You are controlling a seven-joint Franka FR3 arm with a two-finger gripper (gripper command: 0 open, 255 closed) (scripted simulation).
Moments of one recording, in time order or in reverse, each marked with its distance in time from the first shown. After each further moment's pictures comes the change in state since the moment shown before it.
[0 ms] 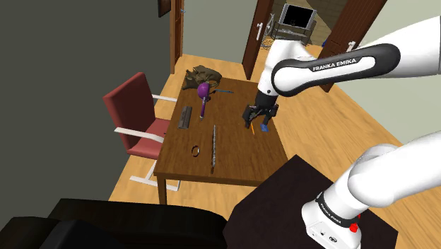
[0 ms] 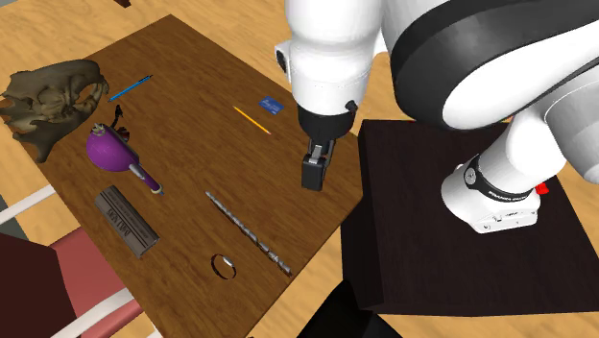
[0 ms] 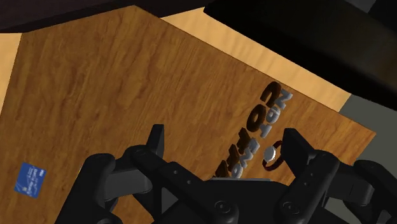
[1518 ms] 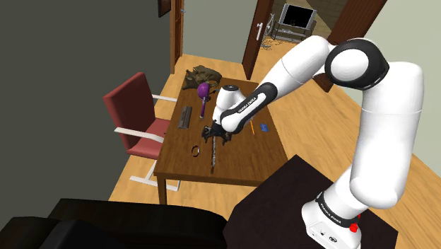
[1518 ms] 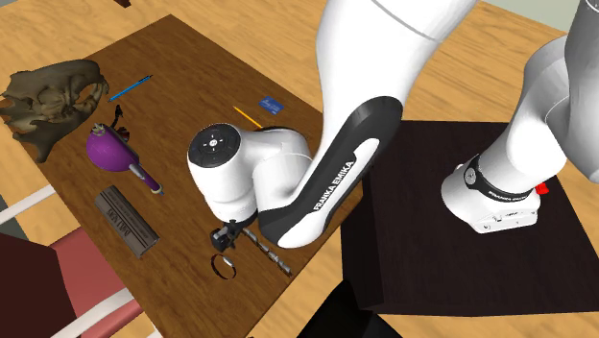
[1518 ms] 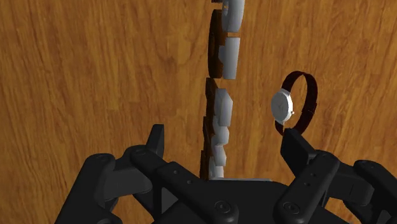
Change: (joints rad) arm 0.067 0.880 -0.014 0.385 -0.221 0.566 0.626
